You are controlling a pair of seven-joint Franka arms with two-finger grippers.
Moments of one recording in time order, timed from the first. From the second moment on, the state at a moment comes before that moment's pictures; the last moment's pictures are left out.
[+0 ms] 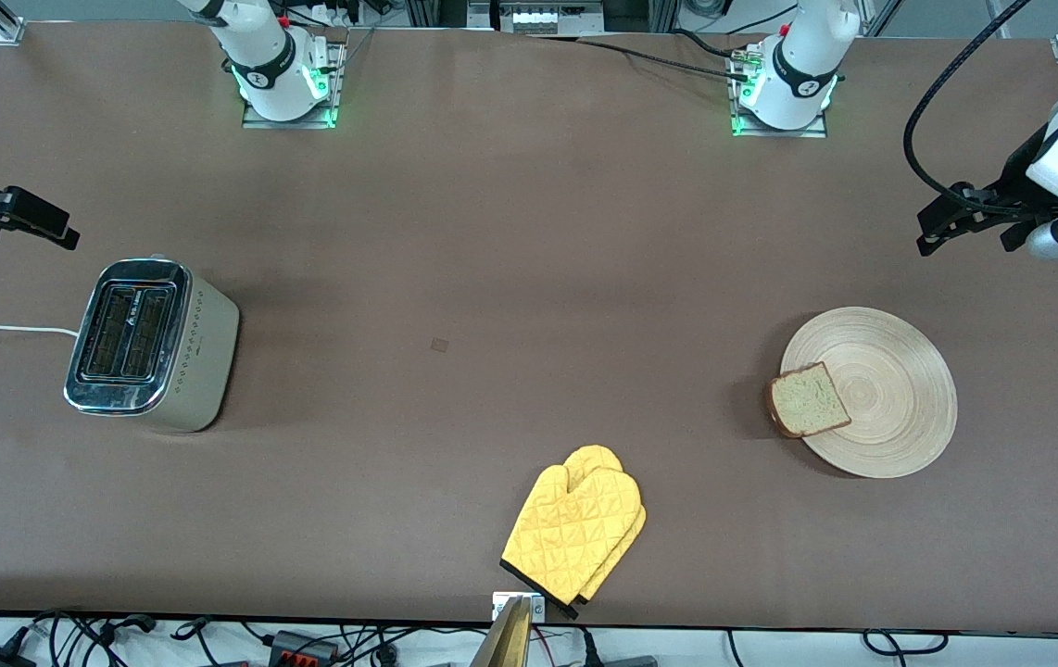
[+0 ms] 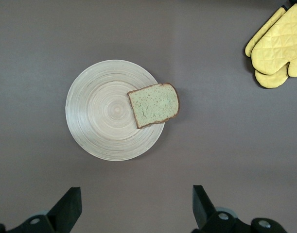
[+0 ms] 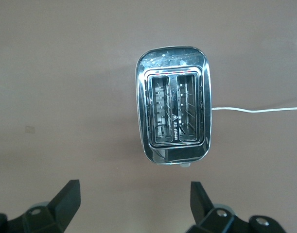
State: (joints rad) left arm -0.01 -0.01 -0.06 -1.62 0.01 1.67 -0.15; right arm 0.06 0.06 -0.11 -1.54 0.01 1.57 0.08
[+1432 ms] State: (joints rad) left arm 0.06 0.10 -0.05 -1.58 0.01 1.41 -0.14; right arm 0.06 0.05 -0.11 -1.54 0.01 1.56 0.07
